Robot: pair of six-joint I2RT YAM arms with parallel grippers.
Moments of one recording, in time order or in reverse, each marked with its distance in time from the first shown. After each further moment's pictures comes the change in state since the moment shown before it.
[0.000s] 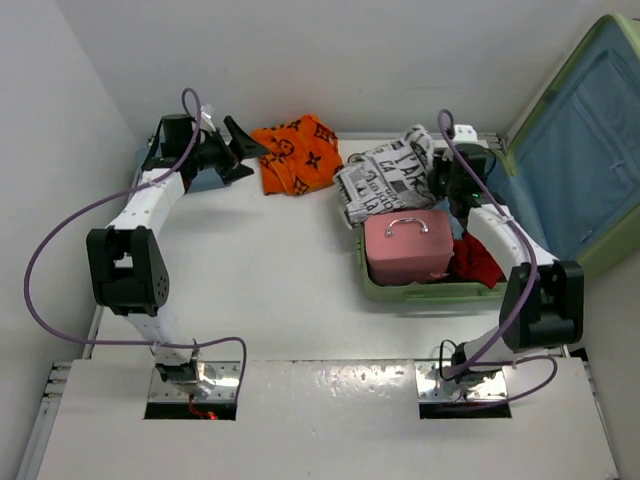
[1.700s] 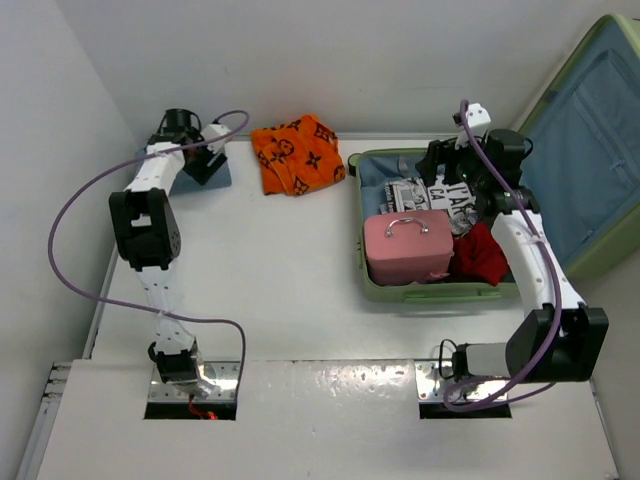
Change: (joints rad) left arm 0.056 0.446 0.448 -0.407 -0.652 1.513; right arm -0.106 -0.185 0.080 -0.125 -0.402 -0.193
